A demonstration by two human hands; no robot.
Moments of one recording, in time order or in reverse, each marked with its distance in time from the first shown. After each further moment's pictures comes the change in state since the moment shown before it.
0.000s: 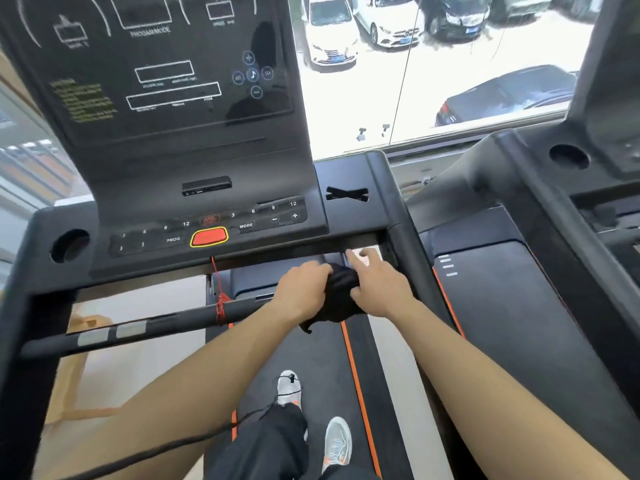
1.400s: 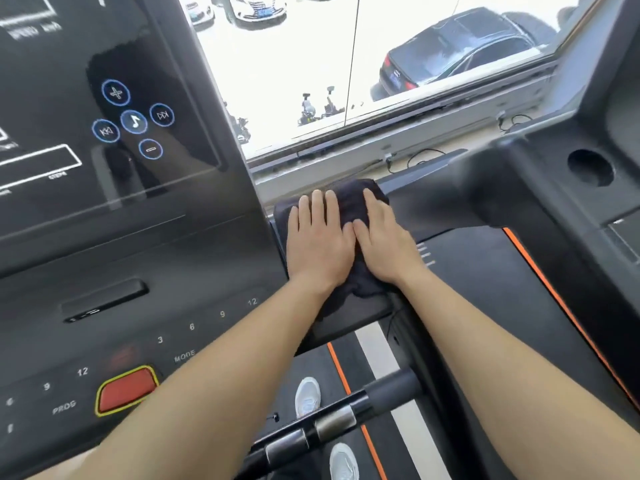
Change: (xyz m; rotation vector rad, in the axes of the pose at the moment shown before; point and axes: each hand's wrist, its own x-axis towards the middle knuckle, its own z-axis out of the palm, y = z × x) left_hand 0.266 0.014 -0.033 0.041 0.315 0.033; right_hand 0.197 0.068 -0.083 0.368 0.280 0.231
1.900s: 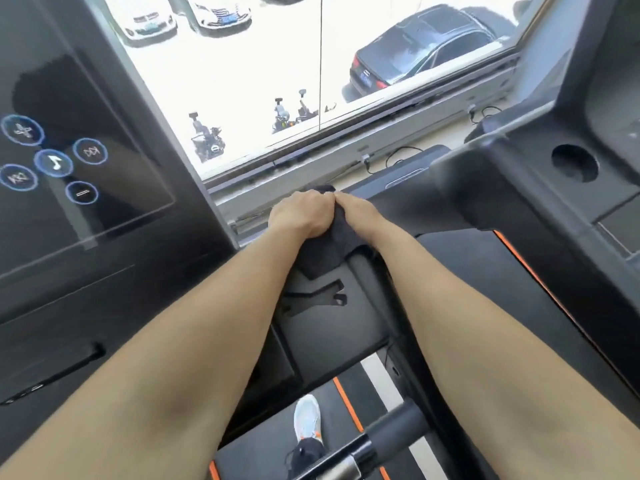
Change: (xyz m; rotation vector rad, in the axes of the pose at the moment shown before) left_hand 0.118 0.004 -0.009 0.003 -0.434 0.111; right_hand 0.091 -0.009 -0.012 0.683 -0.121 0.382
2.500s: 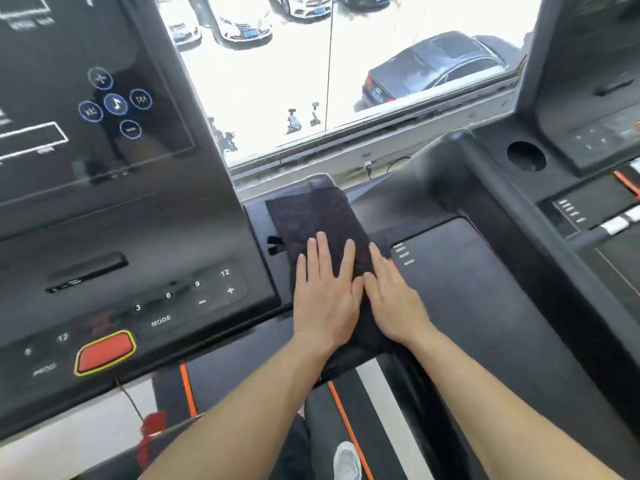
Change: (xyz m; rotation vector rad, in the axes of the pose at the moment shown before) left_hand -0.198 0.074 0.133 0.033 0.400 0.005; right_hand -0.195 0.134 -0.033 -0.619 0.074 -0.251
